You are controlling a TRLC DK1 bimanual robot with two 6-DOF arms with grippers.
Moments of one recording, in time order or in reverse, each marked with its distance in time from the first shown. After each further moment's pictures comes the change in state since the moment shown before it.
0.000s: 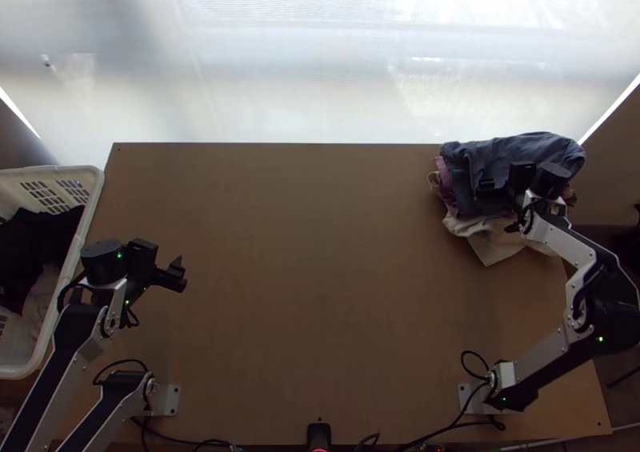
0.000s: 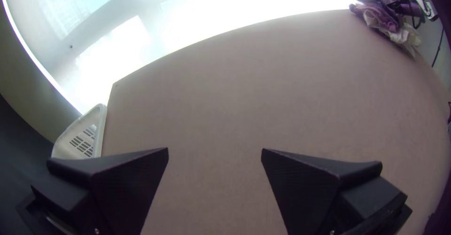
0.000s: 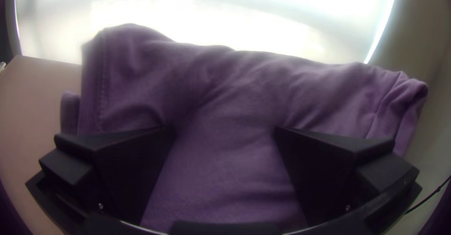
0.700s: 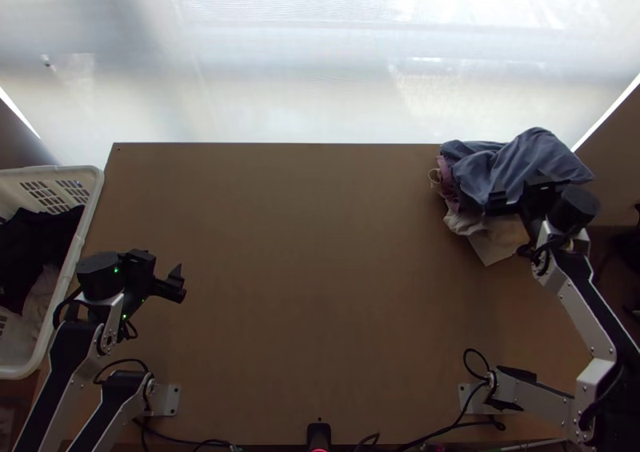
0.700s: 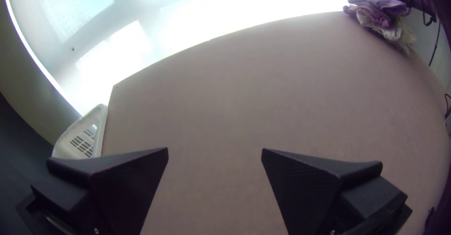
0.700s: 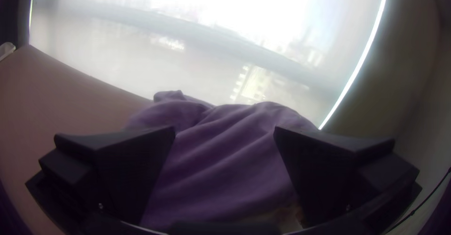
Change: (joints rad) left arm -0.018 -0.132 -0.043 -0.060 0.003 -0.011; right arm 0.039 -0.489 -0.258 -0.011 0.039 -0.095
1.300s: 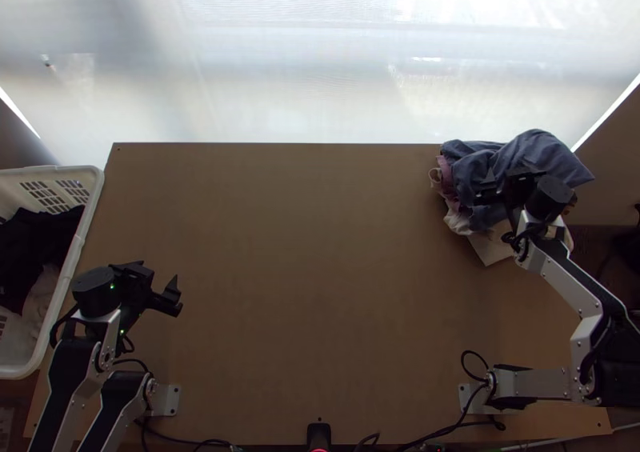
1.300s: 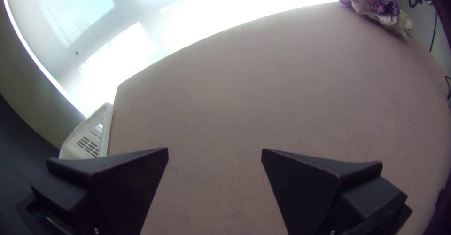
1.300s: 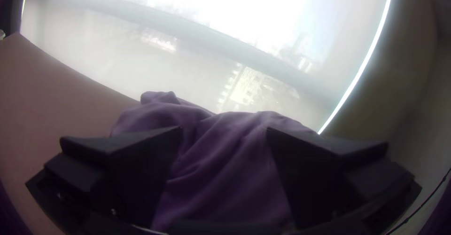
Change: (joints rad) left arm 0.020 -0.136 -0.062 -0.063 -0.006 0.067; right arm 0.057 0.193 0.036 0.202 0.107 -0.044
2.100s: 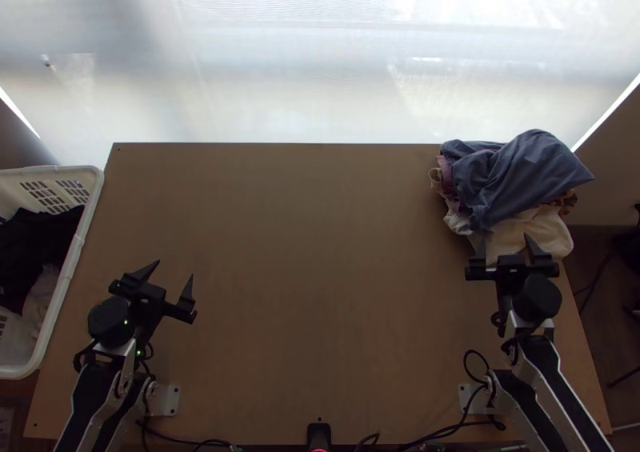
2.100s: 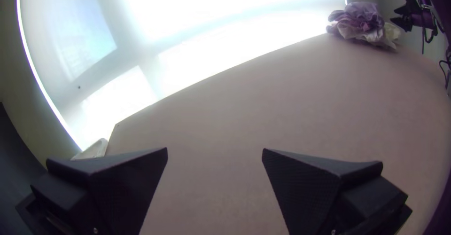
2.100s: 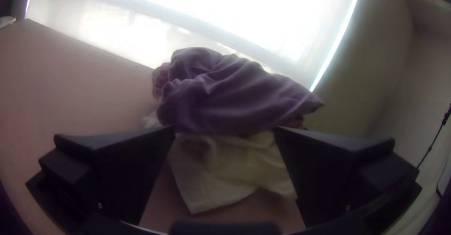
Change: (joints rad) left arm -0.119 -0.243 -0.295 0.348 0.003 -0.045; right arm 0.126 -0.724 -0.637 -0.037 0.193 0.025
